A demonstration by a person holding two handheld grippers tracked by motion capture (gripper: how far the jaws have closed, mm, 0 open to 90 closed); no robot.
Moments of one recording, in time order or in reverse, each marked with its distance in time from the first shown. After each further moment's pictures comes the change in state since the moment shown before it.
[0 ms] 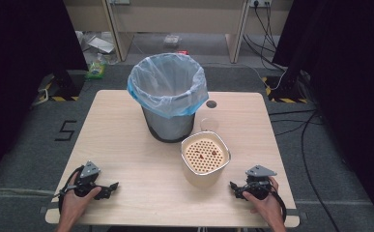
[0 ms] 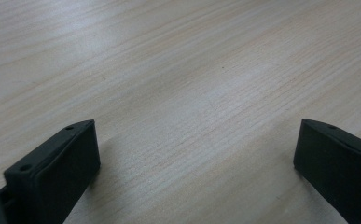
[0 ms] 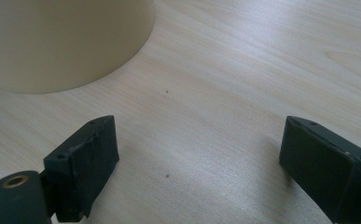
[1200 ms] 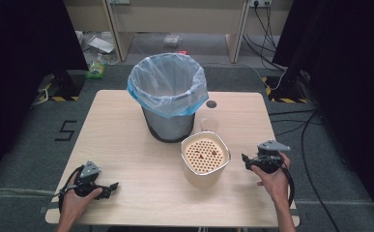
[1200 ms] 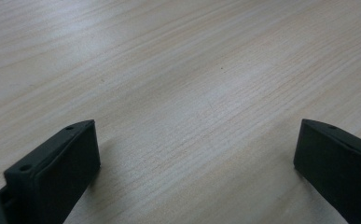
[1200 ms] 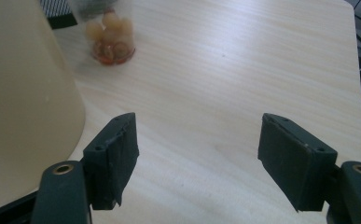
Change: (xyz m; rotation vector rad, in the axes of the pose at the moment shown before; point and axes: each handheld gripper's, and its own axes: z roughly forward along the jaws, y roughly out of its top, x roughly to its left) left arm 0.001 0.001 0.000 0.003 -0.009 0.009; right arm -0.045 0.069 -0.021 -0.087 -0.117 0.054
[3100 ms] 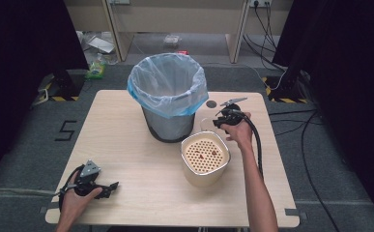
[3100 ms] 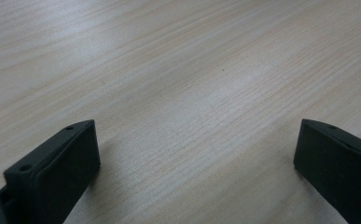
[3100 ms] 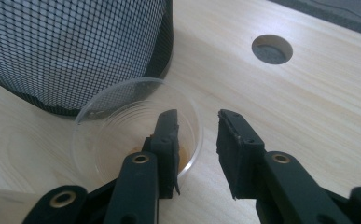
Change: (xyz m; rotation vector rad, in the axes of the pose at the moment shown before) left arm 0.001 0.001 0.001 0.000 -0.004 0.004; right arm 0.030 0.130 0.107 0.139 0.184 -0.081
